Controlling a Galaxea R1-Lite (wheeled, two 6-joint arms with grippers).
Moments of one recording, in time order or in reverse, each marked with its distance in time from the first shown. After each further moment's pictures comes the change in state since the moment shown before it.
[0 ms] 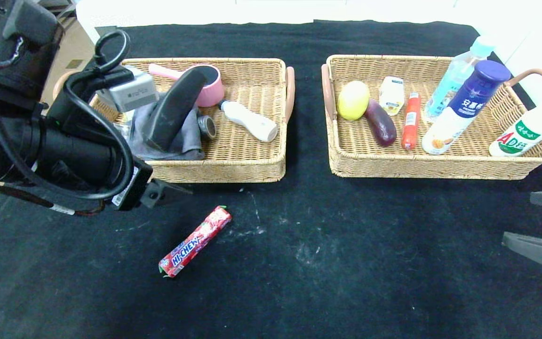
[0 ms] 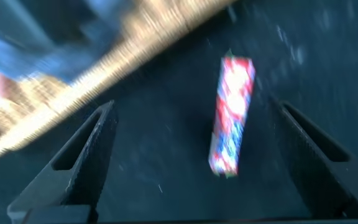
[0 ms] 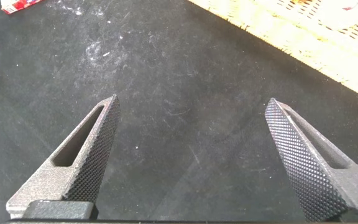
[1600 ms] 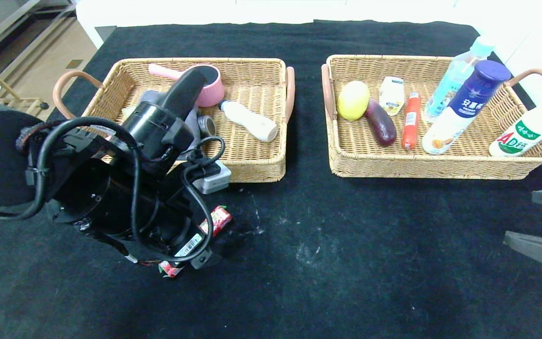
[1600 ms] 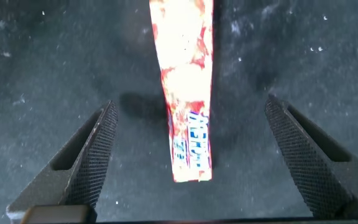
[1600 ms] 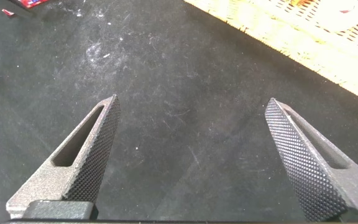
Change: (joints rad) left arm -0.125 0.180 0.128 -0.011 0.122 0.022; right arm 0.000 -0.004 -0.001 -0.001 0.000 0.000
